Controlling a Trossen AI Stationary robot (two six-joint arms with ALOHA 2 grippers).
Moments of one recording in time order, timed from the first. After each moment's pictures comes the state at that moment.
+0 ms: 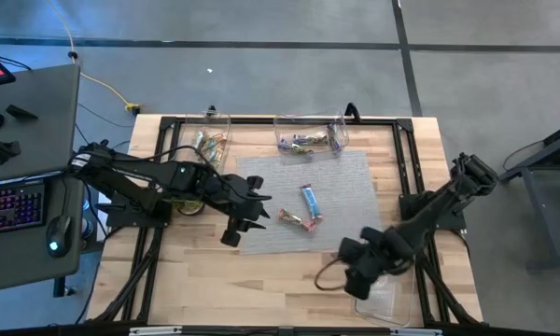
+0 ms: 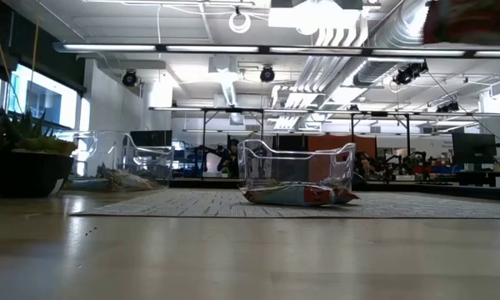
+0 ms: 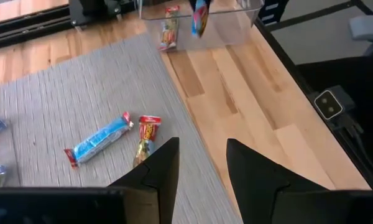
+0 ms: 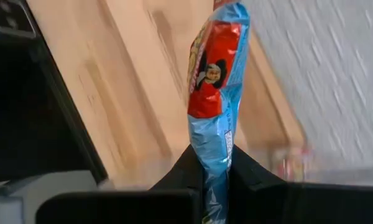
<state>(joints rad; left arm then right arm) -0.22 1.39 1.35 -0.65 0.04 0.13 0.66 1.57 1.27 -0.98 0.08 1.09</state>
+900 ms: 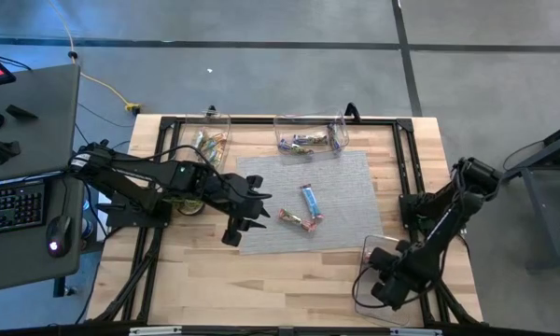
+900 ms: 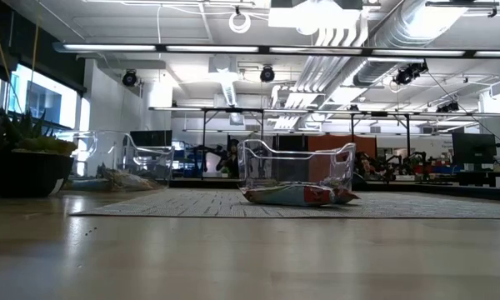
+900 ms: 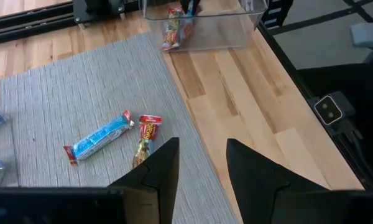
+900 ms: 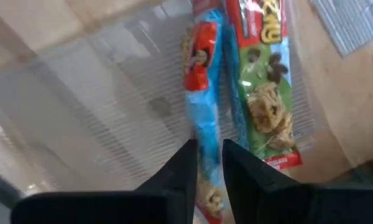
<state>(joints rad) -0.22 1.39 1.35 -0.65 0.03 0.10 0.96 1.57 0.94 -0.92 -0.01 1.59</state>
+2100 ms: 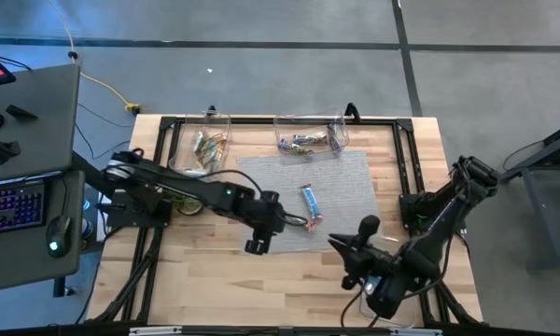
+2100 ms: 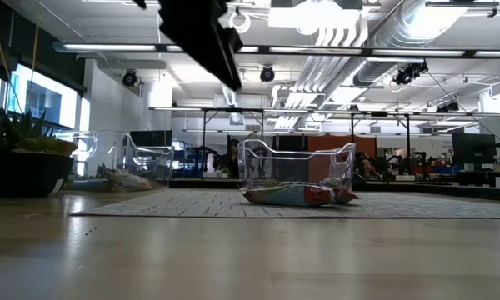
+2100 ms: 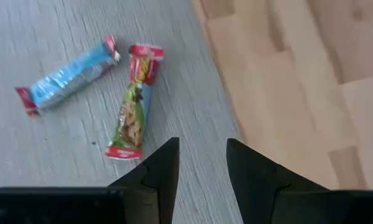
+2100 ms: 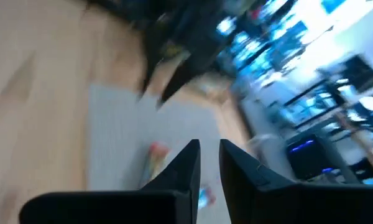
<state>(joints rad) -0.22 1.69 1.35 -0.64 -0.04 0.06 0.86 1.57 1.29 -0.85 1.17 0.43</state>
